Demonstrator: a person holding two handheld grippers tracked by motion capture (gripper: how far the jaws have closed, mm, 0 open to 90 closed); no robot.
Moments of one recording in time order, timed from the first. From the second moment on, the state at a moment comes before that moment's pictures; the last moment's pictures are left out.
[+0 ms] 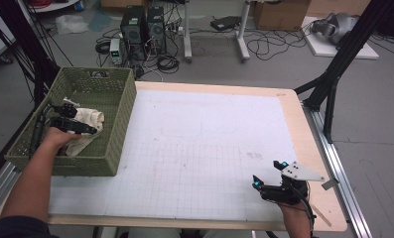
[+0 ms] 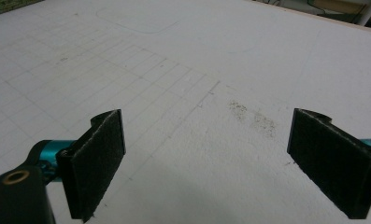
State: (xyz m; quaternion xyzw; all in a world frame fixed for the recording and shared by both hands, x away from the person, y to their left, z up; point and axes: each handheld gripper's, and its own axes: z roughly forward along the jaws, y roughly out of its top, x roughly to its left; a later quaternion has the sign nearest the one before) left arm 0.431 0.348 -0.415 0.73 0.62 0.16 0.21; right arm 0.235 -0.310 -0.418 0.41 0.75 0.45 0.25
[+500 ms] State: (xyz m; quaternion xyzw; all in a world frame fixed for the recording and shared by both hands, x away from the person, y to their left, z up) left arm 0.428 0.347 -0.406 0.75 0.62 0.13 0.21; right arm 0.235 -0.309 -0.415 0.41 0.75 0.46 0.25
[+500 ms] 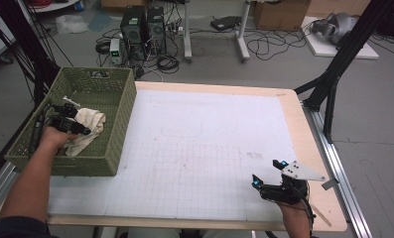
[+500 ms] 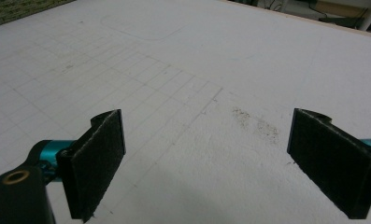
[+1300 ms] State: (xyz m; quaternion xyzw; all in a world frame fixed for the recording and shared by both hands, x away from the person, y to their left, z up) left arm 0.380 0.354 -0.334 0.62 0.55 0.29 0.48; right arm 0.227 -0.312 -0.405 0.41 0.73 0.48 0.26
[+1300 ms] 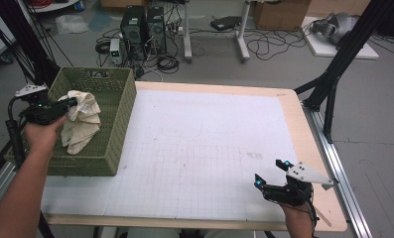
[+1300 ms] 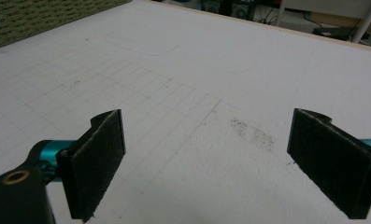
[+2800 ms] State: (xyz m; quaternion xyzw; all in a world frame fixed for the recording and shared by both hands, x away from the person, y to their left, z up) left arm 0.315 0.271 -0.184 0.57 0.31 0.34 0.68; right arm 0.227 -0.308 -0.405 0.40 0.74 0.47 0.26
